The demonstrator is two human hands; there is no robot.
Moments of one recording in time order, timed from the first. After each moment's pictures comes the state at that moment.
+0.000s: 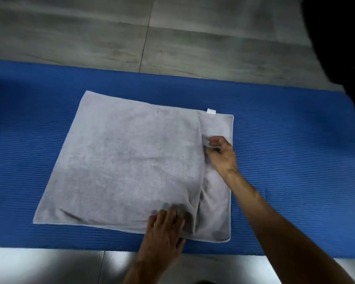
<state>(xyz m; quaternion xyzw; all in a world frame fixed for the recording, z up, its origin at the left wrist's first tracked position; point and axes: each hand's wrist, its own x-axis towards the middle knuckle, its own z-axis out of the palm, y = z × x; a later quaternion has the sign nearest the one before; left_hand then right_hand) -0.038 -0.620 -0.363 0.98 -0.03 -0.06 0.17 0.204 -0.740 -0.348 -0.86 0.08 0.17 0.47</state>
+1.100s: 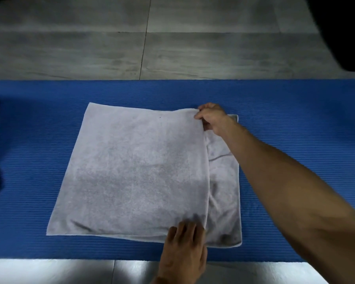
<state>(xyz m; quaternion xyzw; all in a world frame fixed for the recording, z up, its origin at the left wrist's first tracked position) -0.026 -0.649 -0.338 0.99 -0.03 -0.03 0.15 0.319 -0.672 -0.321 -0.74 0.14 0.31 0.58</state>
